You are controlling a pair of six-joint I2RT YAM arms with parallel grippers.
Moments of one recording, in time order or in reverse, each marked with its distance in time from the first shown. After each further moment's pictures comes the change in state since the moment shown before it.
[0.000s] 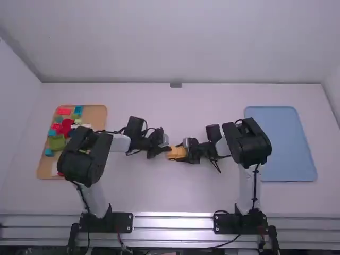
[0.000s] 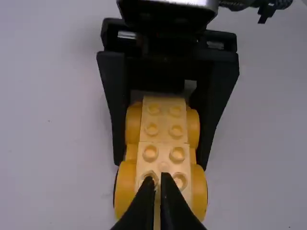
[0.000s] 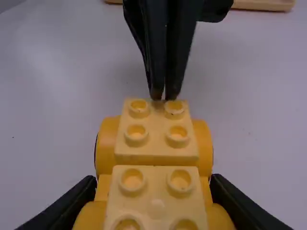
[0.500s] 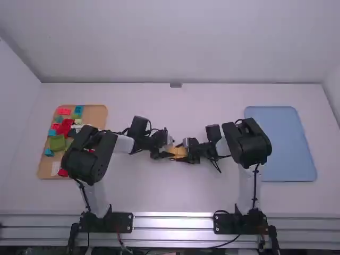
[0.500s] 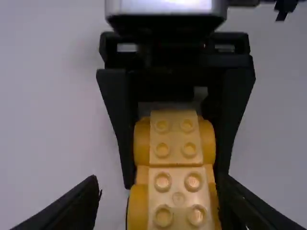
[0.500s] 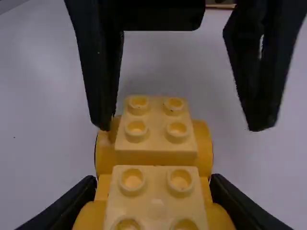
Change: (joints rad) left arm -0.032 0.029 -0.002 0.130 -0.009 0.003; right arm 0.000 0.000 0.000 -0.002 -0.002 -0.003
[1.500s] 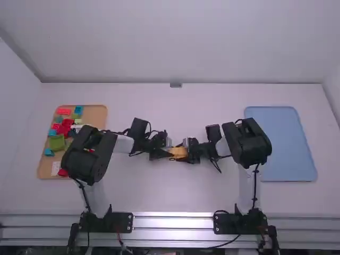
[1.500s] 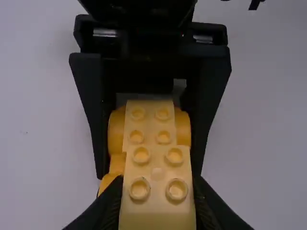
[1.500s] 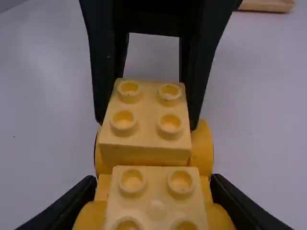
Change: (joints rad) left arm -0.005 0.000 0.000 -0.093 0.001 0.023; right arm -0.001 0.000 0.000 0.000 -0.001 -0.006
